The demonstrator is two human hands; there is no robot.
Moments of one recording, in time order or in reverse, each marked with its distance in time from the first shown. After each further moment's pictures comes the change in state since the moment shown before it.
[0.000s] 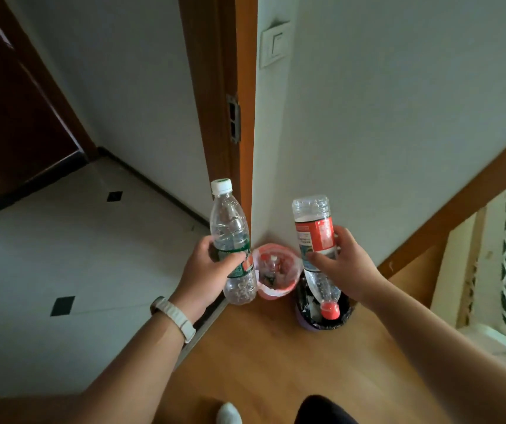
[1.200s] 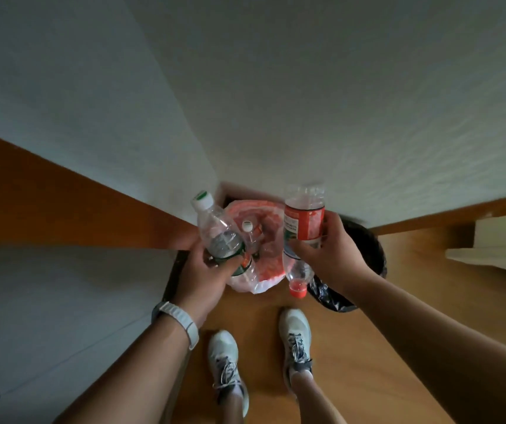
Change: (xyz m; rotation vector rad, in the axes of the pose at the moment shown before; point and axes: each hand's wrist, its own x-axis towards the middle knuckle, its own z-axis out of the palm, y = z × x) left_hand 0.403 -0.273 0.201 0.248 -0.286 -0.355; right_hand 0.342 0.298 0.149 0.195 0.102 0.525
